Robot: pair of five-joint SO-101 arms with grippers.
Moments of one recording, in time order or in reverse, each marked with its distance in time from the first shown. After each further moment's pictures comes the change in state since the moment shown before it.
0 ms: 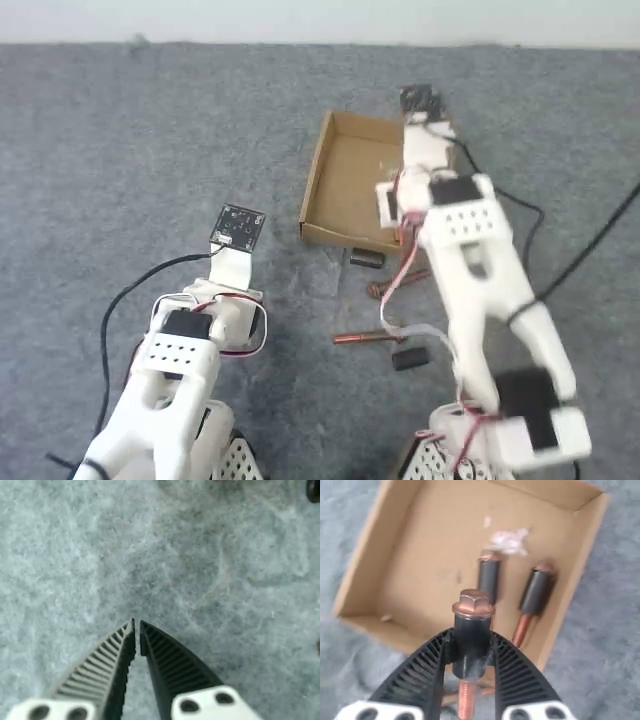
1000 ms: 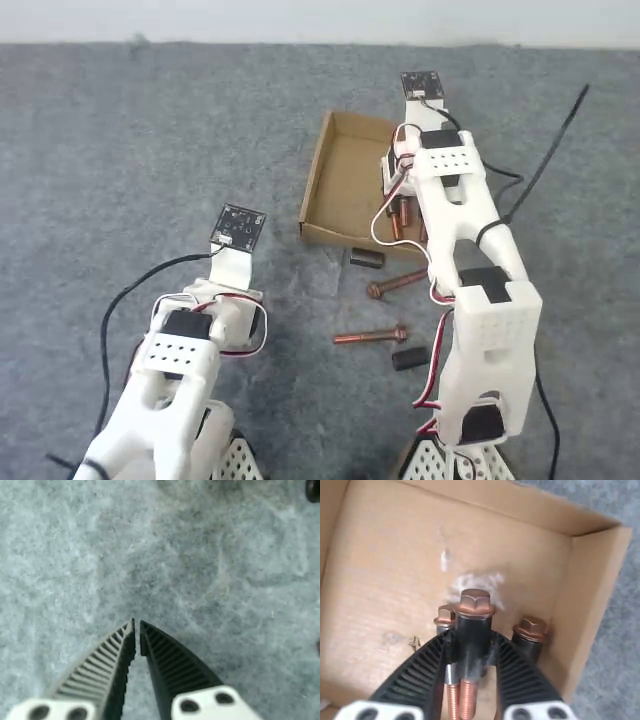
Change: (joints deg) left arm 0.1 0.0 0.0 0.0 0.0; right arm 3.3 36.5 -30.6 1.0 0.0
